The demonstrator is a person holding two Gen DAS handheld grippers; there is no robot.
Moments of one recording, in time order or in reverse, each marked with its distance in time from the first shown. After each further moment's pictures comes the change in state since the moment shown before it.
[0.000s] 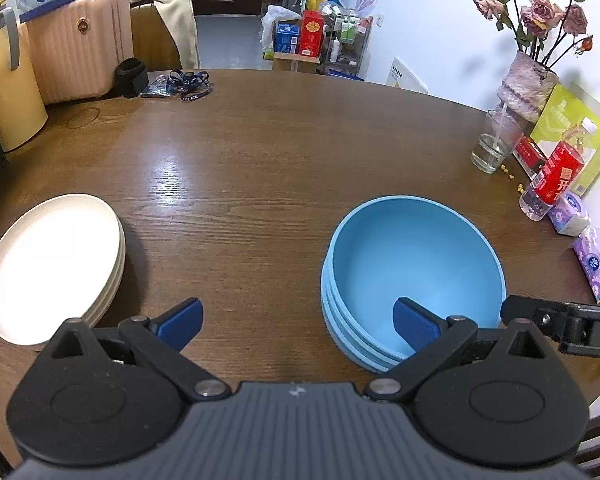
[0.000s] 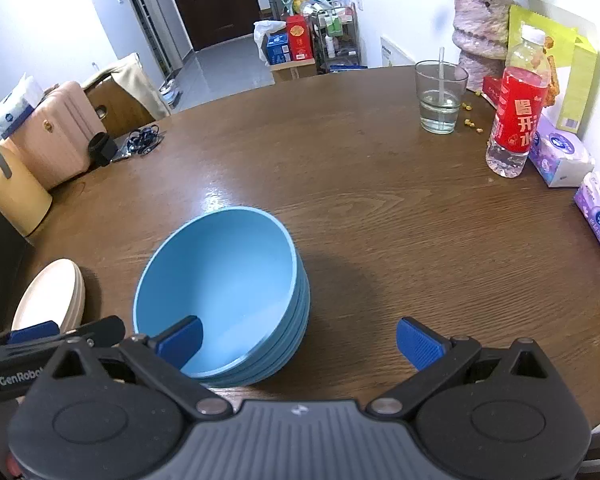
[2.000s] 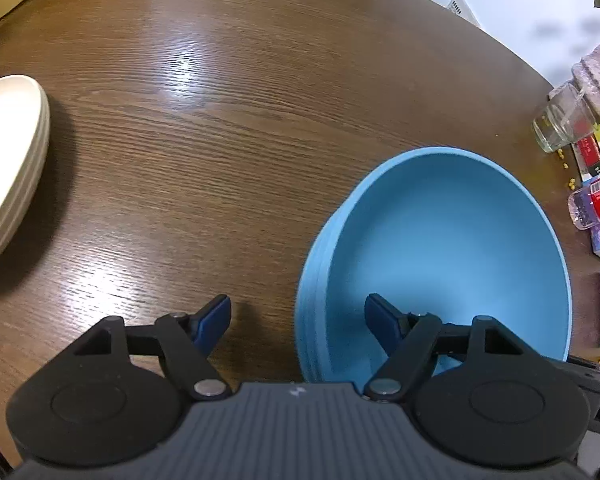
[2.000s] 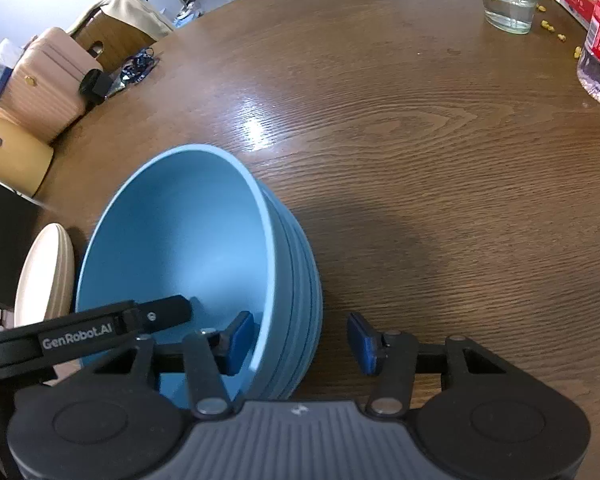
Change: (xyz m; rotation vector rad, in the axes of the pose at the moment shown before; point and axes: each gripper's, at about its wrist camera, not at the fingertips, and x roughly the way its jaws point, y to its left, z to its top) left arm 0.119 -0.008 0.017 -0.222 0.317 -0.006; right arm 0.122 -0.023 0.024 0.035 0.301 0.163
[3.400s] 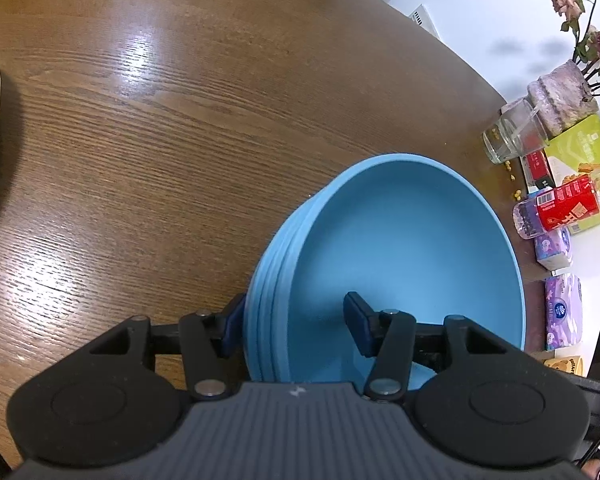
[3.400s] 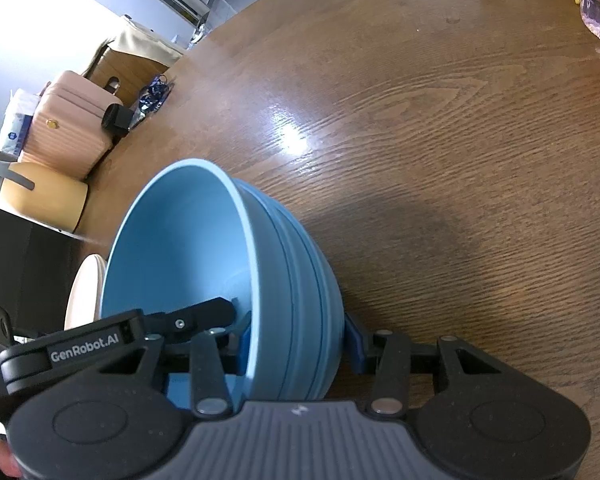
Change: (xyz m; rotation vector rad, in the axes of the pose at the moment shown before) left arm 0.003 0.006 -0.003 -0.040 -0.001 -0.203; right arm 0.004 -0.031 -0.006 0.118 -0.022 0.177
